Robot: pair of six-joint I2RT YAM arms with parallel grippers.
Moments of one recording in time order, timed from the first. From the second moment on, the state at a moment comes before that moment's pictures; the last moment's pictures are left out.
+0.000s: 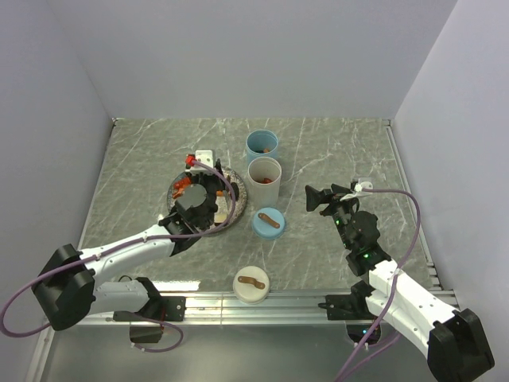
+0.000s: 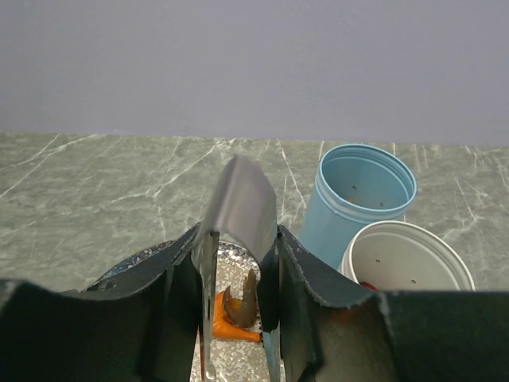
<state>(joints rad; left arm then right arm) -0.83 1.19 0.67 0.64 -0.79 -0.02 0.43 0.75 0.22 0.59 0.19 0.31</state>
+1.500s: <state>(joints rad) -0.84 1.23 0.67 0.44 -0.83 -0.15 0.43 0.75 0.22 0.59 0.19 0.31</state>
